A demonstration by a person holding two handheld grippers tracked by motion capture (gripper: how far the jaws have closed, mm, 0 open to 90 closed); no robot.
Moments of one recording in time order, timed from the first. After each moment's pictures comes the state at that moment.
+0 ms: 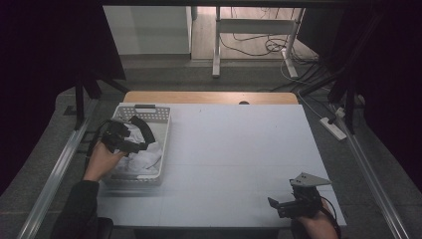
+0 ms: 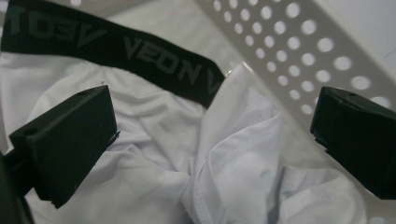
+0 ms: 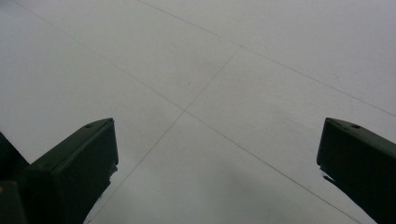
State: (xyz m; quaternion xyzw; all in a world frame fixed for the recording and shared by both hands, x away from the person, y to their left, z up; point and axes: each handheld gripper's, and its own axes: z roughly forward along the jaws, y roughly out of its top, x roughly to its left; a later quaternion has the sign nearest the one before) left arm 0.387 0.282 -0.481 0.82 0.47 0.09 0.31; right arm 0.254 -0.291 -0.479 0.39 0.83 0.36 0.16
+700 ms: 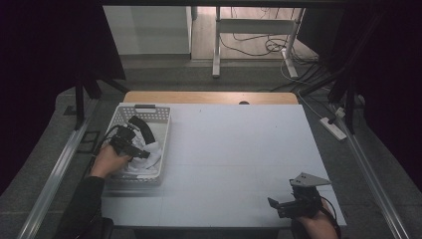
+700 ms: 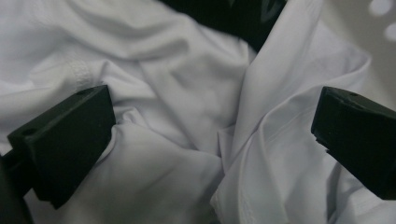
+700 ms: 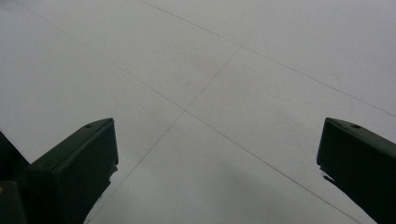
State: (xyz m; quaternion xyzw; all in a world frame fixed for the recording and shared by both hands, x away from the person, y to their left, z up) left arm 0.407 0.273 -0.520 0.85 0.49 0.03 0.20; right arm 0.254 -0.290 -0.479 0.39 0.83 0.36 0.16
